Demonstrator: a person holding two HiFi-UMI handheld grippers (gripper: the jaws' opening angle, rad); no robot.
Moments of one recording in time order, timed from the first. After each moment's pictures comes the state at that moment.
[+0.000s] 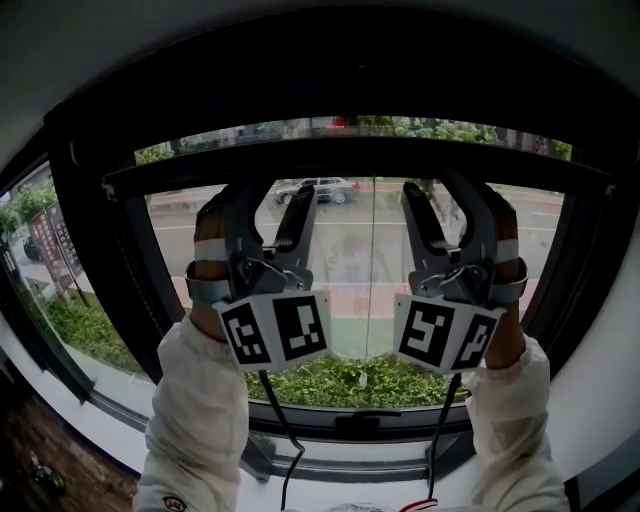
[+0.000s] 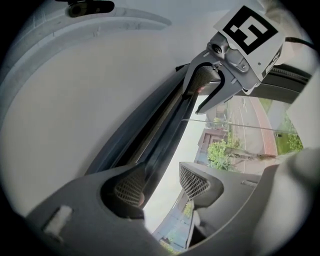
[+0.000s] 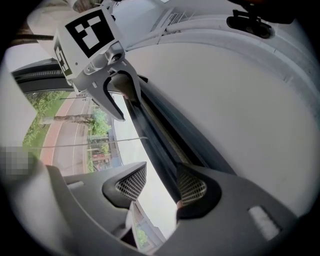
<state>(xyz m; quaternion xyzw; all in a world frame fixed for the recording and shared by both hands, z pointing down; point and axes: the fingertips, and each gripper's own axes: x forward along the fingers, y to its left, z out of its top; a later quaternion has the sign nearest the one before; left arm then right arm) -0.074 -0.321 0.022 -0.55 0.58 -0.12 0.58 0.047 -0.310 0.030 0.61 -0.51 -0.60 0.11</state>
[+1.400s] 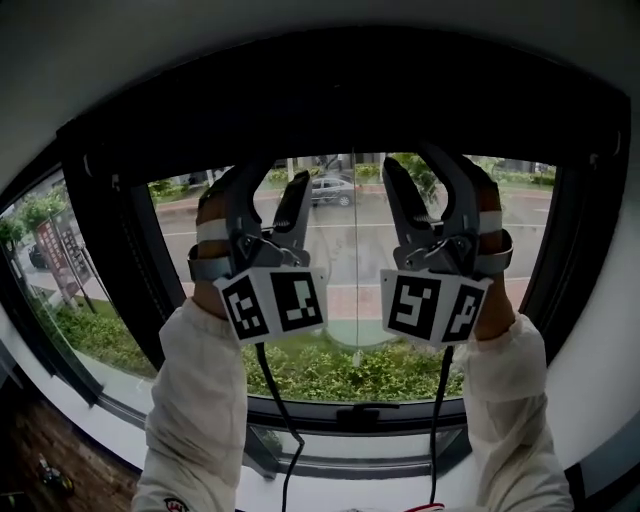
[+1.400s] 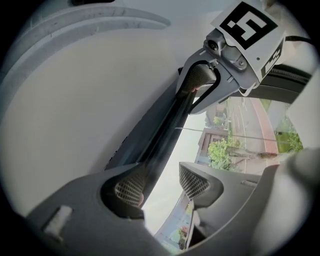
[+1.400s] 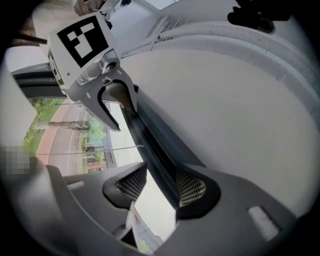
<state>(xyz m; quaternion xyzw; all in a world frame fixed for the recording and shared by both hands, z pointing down) -0.063 -0.307 -0.006 -0.54 0.58 -0.12 0.59 0.044 -0.287 -0.006 0.59 -0.52 -0.61 0.06</state>
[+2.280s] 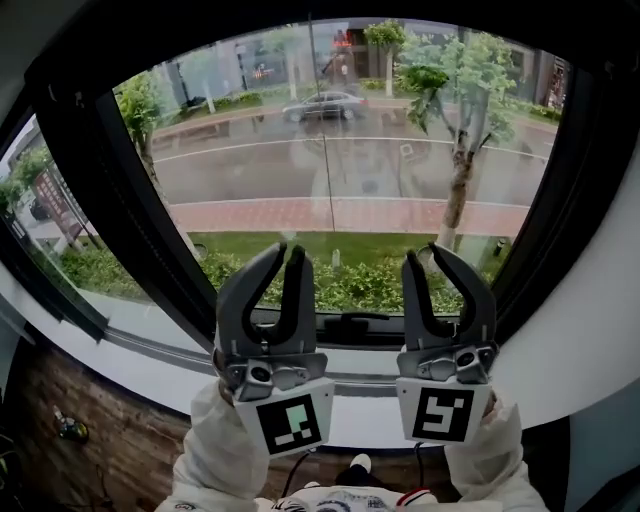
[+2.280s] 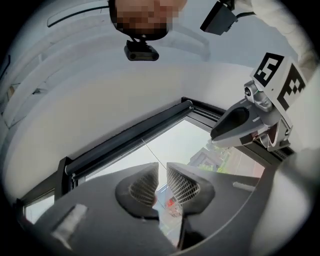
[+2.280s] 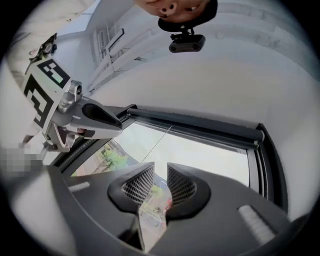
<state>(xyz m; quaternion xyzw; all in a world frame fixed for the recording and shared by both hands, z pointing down) -0.024 -0.173 0.171 -0.68 0.59 -0.01 0.44 0.092 -0.185 0.197 0.56 -0.74 -0.37 -0.02</state>
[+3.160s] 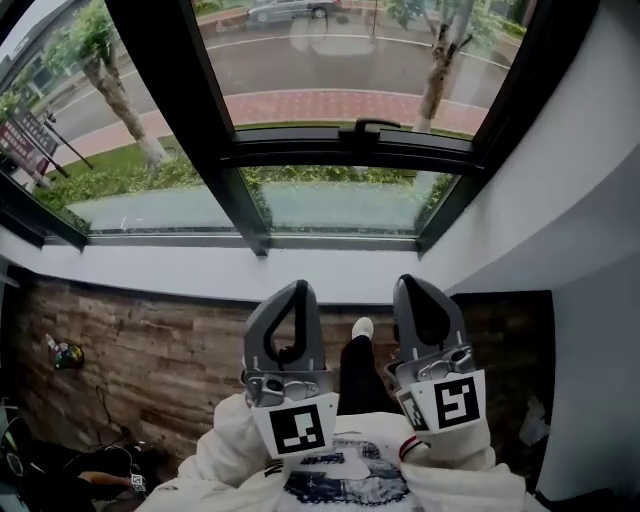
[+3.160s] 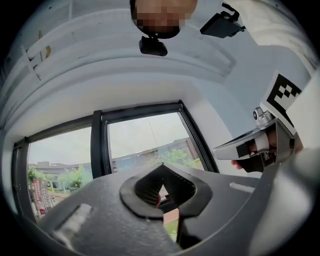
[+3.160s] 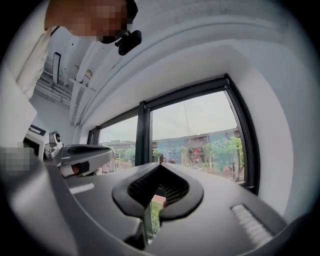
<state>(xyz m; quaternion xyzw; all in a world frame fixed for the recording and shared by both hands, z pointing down) -0.122 0.140 0.389 -0.79 0.58 -0.04 0.18 0.005 0.135 0.408 0.55 -0.84 -0.02 -0.03</state>
